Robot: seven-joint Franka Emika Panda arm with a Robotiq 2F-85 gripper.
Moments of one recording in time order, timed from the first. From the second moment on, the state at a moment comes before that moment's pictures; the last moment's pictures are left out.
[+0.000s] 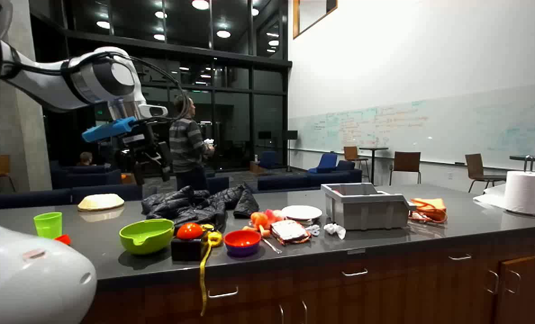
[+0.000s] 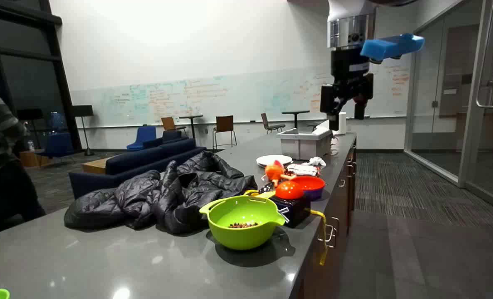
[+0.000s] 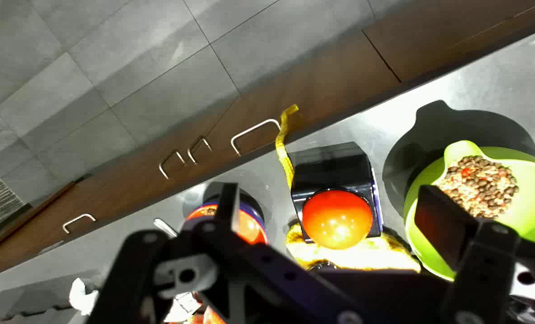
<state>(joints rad) 0.12 -0.62 0.37 -2.40 0.01 1.92 0.29</state>
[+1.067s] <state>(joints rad) 0.12 -0.62 0.37 -2.40 0.01 1.92 0.29</state>
